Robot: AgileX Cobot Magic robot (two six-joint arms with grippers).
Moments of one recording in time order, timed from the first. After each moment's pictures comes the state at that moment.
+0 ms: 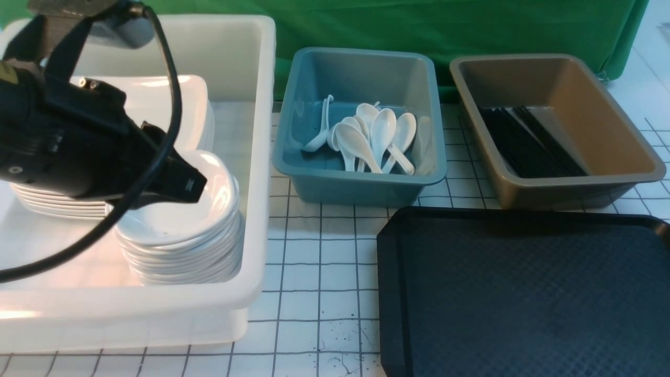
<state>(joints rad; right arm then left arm) 0.21 0.00 -0.01 -0.15 0.20 0.11 -0.27 1.14 -1.13 -0.35 0.99 0.25</state>
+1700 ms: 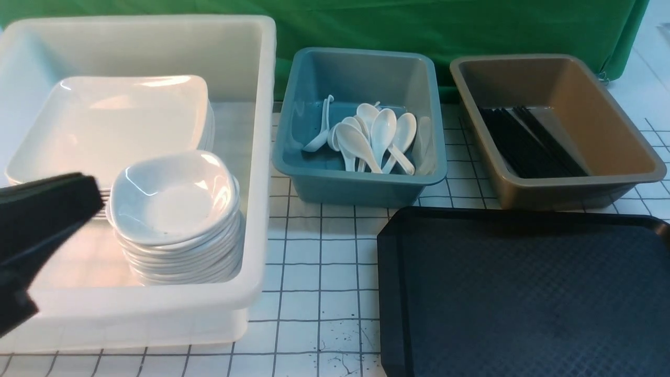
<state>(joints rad) 0.12 0.00 0.01 -0.15 0.24 0.11 -0.27 0.45 -0.55 -0.58 0.36 0.25</state>
